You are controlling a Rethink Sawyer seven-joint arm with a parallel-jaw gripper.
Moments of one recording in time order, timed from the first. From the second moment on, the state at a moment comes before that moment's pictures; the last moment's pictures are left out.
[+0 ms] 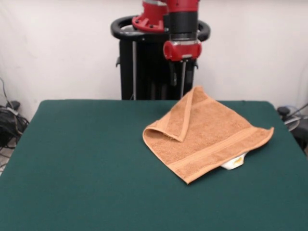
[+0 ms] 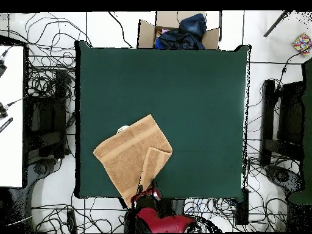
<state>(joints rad) -0.26 -0.65 -0.14 2.39 -0.57 -0.52 1.40</state>
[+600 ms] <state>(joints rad) -0.27 -0.64 -0.14 2.38 -0.59 -0.57 1.40</state>
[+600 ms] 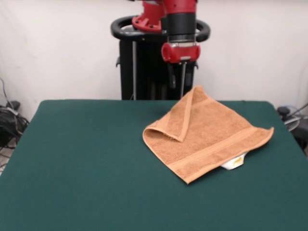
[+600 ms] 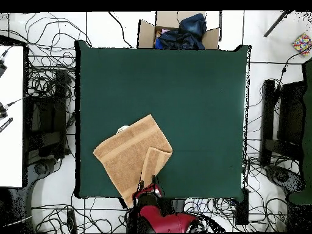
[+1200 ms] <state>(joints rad) -0.27 -0.55 -0.14 2.32 -0.59 -0.68 1.40</state>
